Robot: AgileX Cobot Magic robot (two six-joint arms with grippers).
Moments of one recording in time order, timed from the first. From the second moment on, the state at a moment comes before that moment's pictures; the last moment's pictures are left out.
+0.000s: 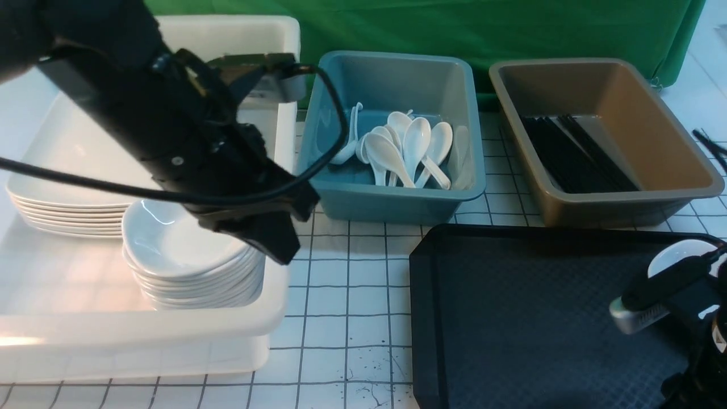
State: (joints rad) right arm 0.41 1.44 -0.72 -0.36 1.02 0.16; left arm -0.36 1.52 -1.34 -0.36 1.22 0.16
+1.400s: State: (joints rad) right arm 0.70 1.19 -0.89 -0.34 1.20 0.18; left arm -0.14 1.14 -1.31 -0.29 1.22 0.09
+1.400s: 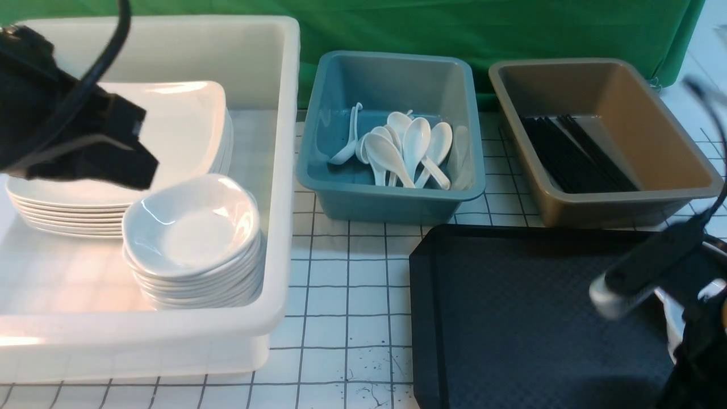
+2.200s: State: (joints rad) right arm 1.21 1.76 -1.62 -0.21 0.79 -0.46; left arm 0.50 1.14 -1.14 -0.57 1.22 0.26
